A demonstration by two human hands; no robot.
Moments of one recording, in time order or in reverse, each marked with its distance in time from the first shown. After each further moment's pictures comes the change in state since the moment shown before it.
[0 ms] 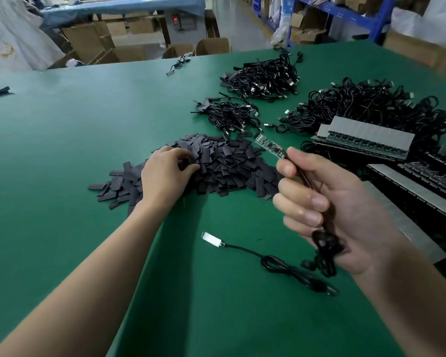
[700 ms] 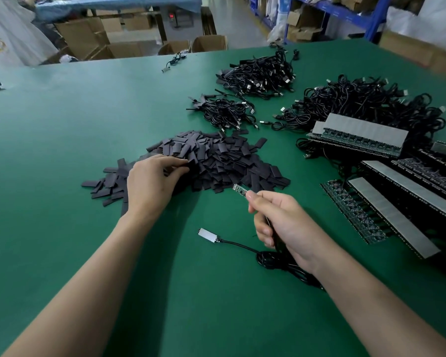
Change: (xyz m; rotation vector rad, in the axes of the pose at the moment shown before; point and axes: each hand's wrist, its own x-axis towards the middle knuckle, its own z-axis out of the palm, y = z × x) left_hand -0.025 -0.011 -0.007 -0.136 0.095 0.075; right_hand 0.025 0.068 -0.046 -0.564 0.309 0.084
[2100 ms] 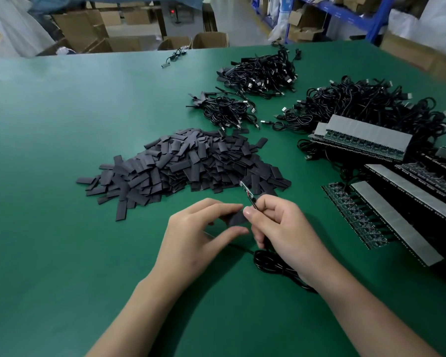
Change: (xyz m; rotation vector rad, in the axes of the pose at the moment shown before) left_hand -0.094 0.065 -0.005 -0.373 -0.202 0.267; right_hand -0.002 0.017 -0.001 -0.179 0.053 -0.240
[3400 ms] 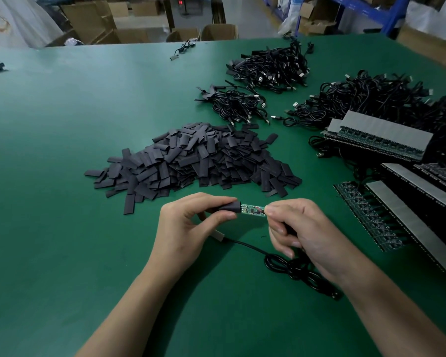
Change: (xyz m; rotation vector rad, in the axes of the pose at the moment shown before) left_hand 0.002 -0.013 -0.012 -0.244 0.094 -0.135; right_hand -0.003 -0.021 -0.013 0.082 -0.212 0.075
